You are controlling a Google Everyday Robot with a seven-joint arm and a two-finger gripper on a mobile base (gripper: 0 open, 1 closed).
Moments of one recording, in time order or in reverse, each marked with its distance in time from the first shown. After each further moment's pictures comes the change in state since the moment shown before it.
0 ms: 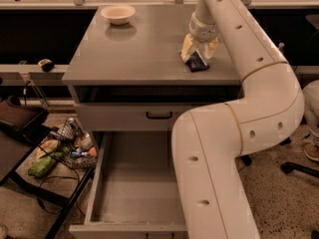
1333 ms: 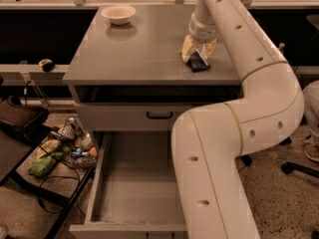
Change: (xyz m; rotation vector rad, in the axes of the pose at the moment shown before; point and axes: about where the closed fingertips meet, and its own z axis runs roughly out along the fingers) arm 0.000 0.000 0.000 0.000 0.000 0.000
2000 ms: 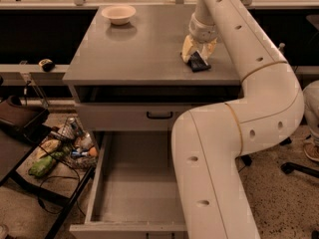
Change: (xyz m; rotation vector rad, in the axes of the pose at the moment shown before) arm 0.000 0.000 0.000 0.000 0.000 0.000
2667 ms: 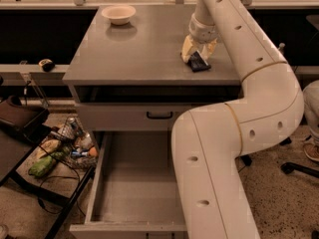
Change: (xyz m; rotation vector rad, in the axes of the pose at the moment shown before) arm 0.000 0.000 0.000 0.000 0.000 0.000
